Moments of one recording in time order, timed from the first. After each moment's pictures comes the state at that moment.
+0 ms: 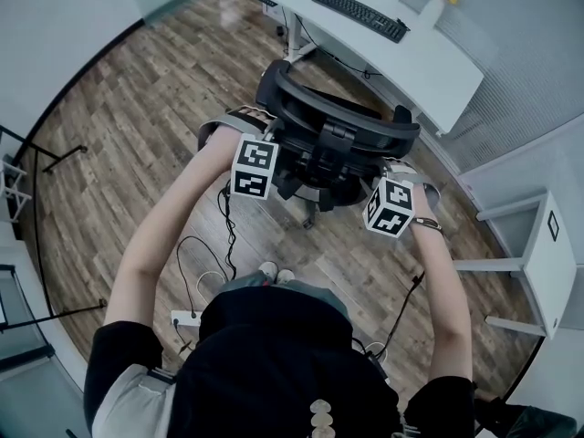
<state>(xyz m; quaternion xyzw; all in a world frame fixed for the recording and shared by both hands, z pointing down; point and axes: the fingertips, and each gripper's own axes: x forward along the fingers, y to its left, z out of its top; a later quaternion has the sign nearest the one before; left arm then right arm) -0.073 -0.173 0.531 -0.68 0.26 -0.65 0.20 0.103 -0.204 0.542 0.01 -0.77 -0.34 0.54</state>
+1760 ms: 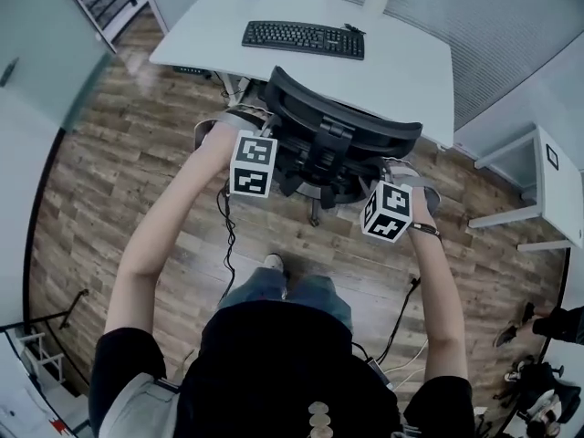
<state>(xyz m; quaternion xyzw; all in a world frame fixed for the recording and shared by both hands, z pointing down) -0.231 -0.532 0.526 -0.73 0.09 -0.61 0.31 -0.061 -0.477 0.537 0.20 -0.74 -0.21 0.60</state>
